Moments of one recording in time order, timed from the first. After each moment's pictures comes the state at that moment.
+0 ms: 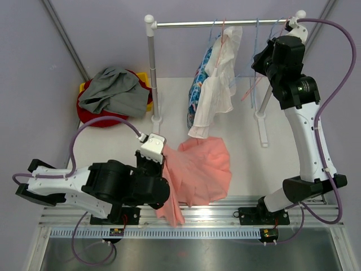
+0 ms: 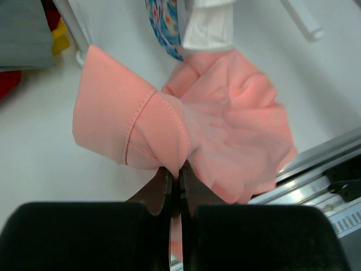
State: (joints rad) left arm -1.70 1.14 1.43 -1.32 -1.07 -0.98; right arm 0.26 1.53 2.08 -0.75 0.31 0.48
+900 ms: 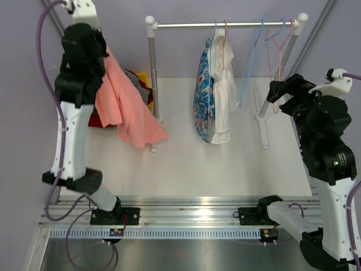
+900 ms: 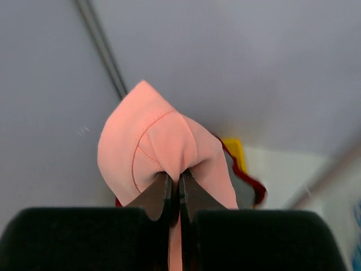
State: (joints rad) left arm -0.36 1.50 2.21 -0.77 -0.58 0.08; right arm 0.24 0.95 1.58 -0.66 0.35 0.43
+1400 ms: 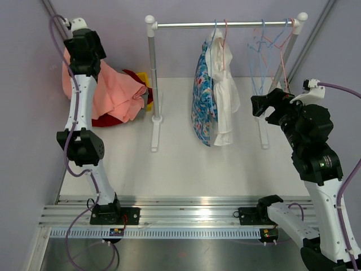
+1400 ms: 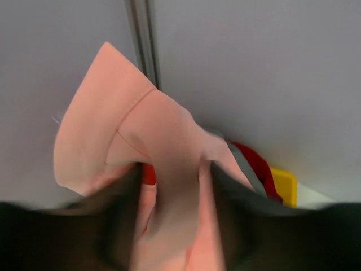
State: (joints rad) left arm 0.07 1.95 2.26 -0.51 -0.42 -0.12; right arm 0.24 0.83 1.32 -0.58 0.12 0.45
